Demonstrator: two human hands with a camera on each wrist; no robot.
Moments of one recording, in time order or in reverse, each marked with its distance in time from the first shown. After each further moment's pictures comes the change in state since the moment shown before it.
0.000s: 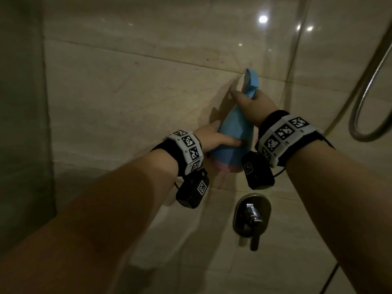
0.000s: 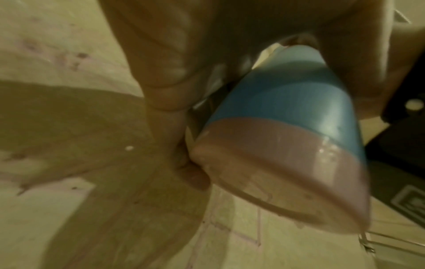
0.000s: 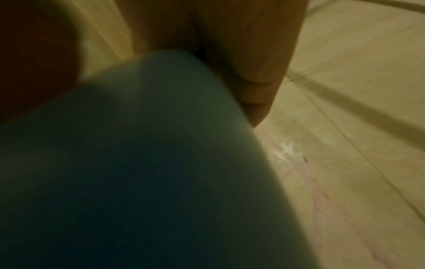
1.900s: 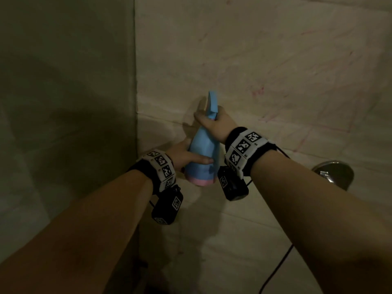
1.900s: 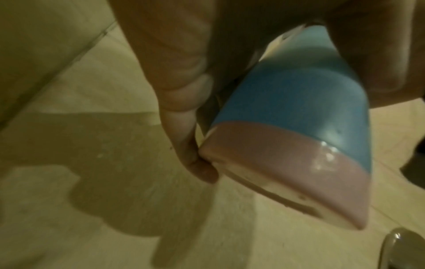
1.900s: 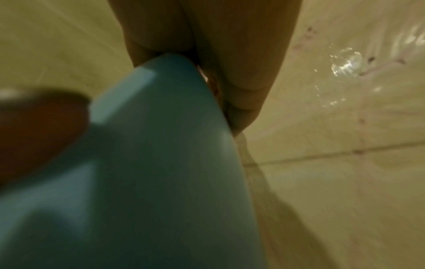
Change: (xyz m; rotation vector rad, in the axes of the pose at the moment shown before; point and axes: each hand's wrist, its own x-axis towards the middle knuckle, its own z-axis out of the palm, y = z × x) left_hand -0.179 -0.159 -0.108 -0.165 0.211 -0.345; right_hand -0.082 -0.015 0.237 0.175 -0.517 0.040
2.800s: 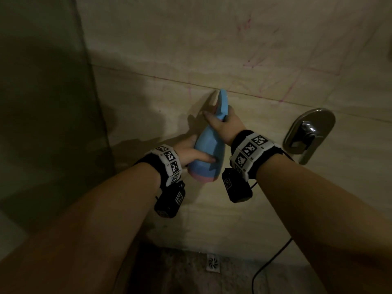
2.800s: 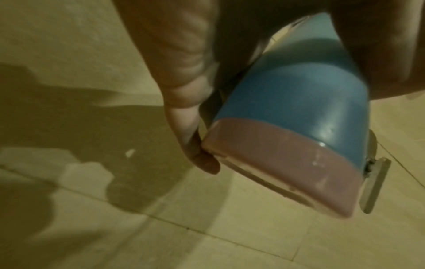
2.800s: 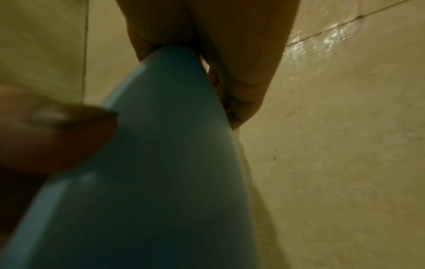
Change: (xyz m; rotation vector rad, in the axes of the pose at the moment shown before) left_hand 0.024 -0.077 0.063 0.069 -0.183 -0.174; right_hand -0.050 0.099 0.001 0.068 0.174 0.248
